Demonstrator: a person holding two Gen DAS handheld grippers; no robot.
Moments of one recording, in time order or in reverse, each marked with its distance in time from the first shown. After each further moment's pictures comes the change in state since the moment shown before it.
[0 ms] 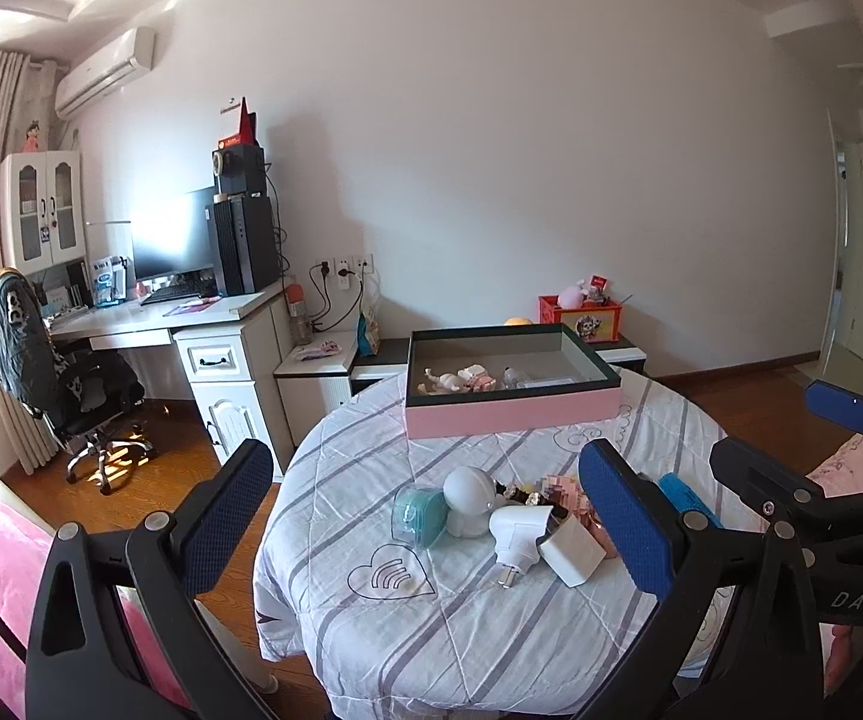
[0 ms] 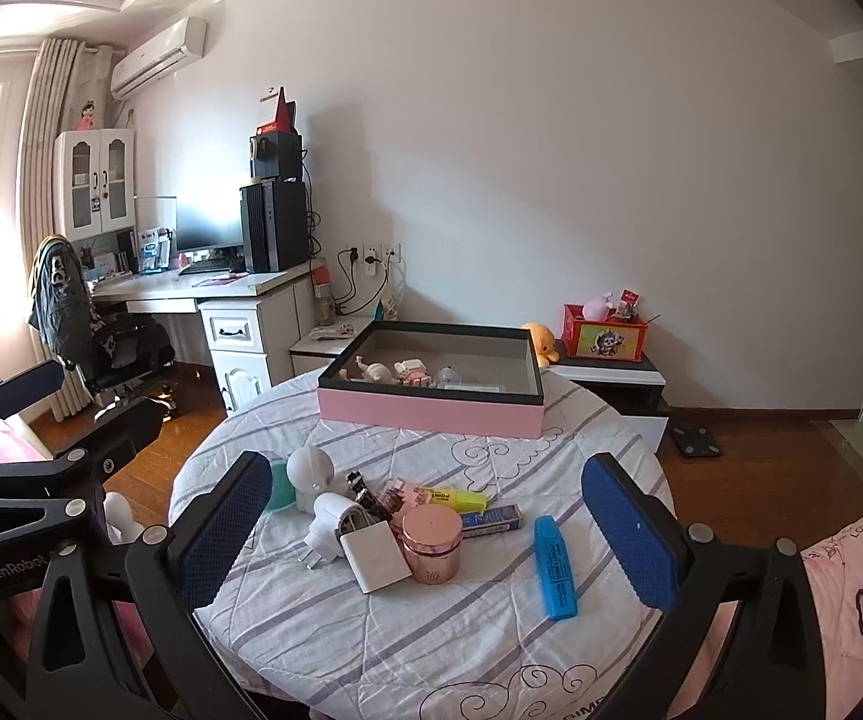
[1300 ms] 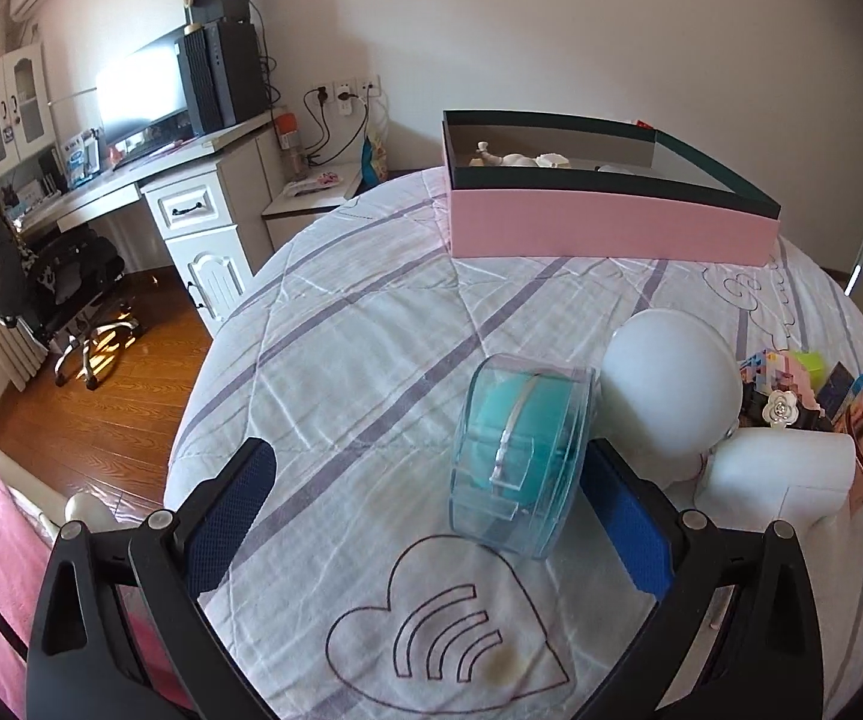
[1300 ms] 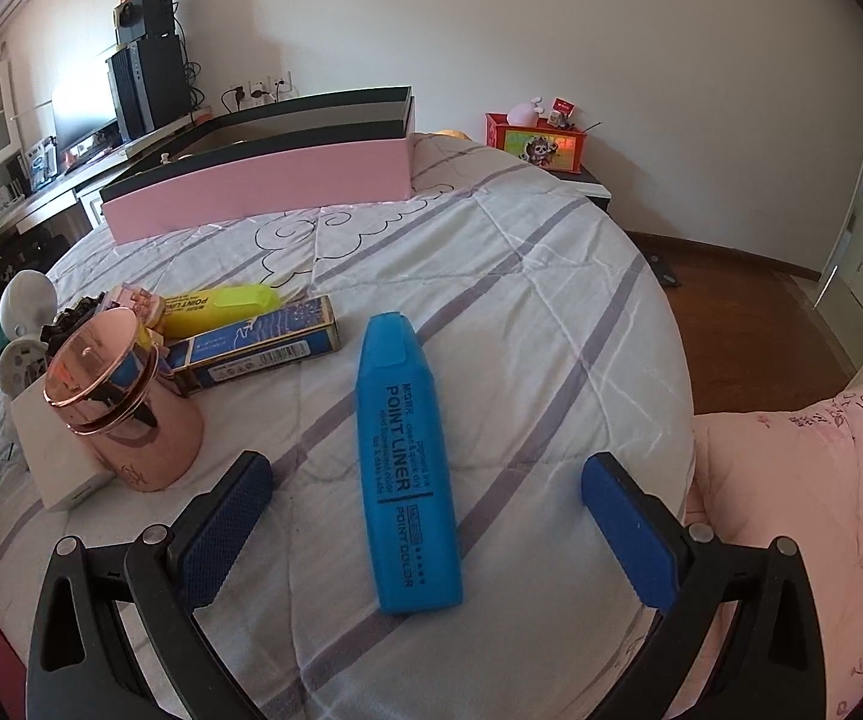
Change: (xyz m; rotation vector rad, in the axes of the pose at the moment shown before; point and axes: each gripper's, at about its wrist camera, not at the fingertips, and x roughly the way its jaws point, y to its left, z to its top) left arm 0.220 0.030 -0.079 -0.008 0.379 0.016; right arm 0.159 -0.103 -0.101 0.119 0.406 -0.153
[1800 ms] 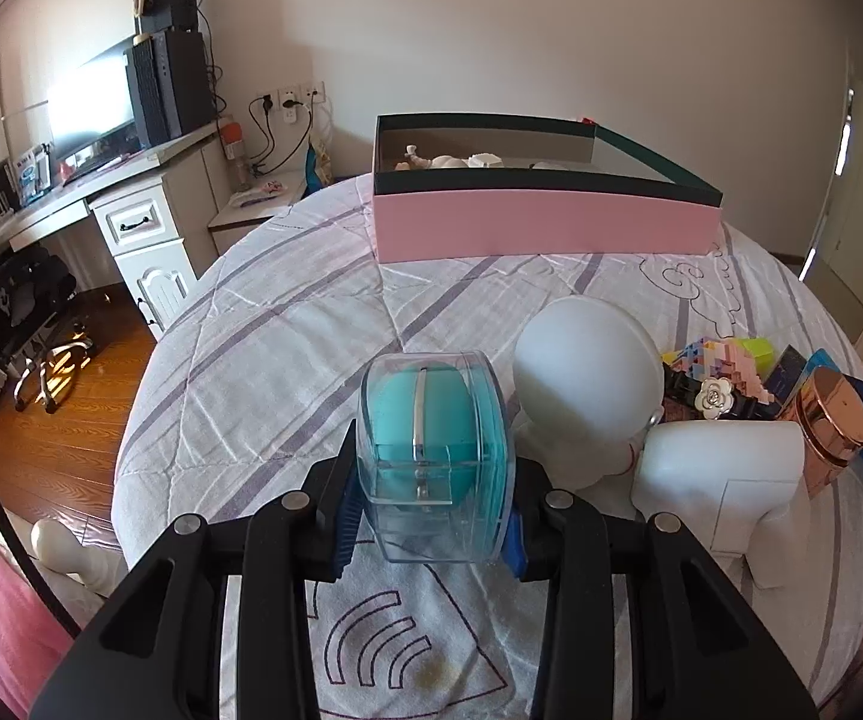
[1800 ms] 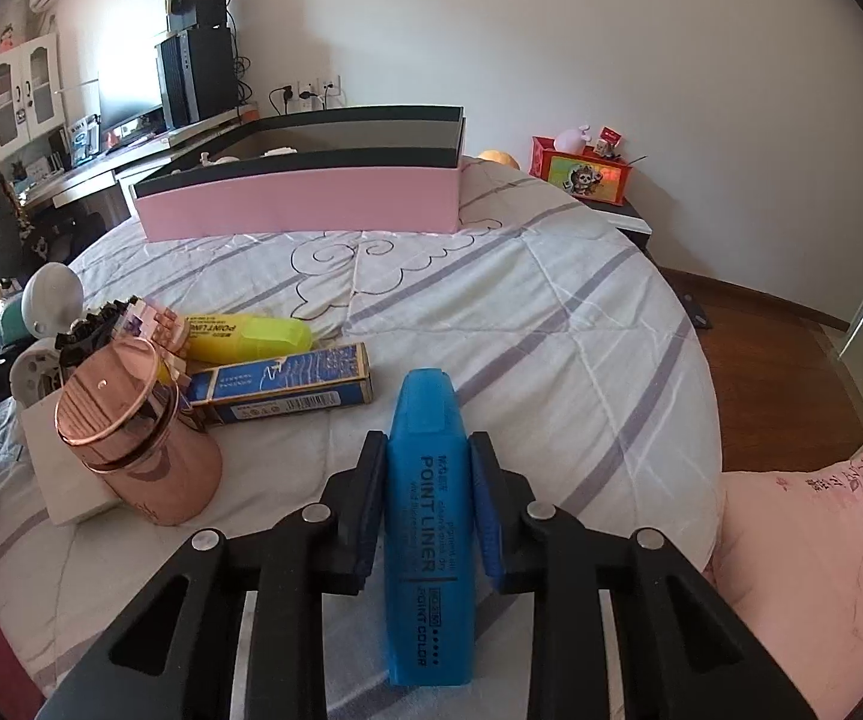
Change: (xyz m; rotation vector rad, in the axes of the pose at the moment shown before) left arm -0.008 -0.012 -0.001 0.042 -0.010 -0.119; right arm 0.007 0.006 0.019 -0.100 -0.039 0.075
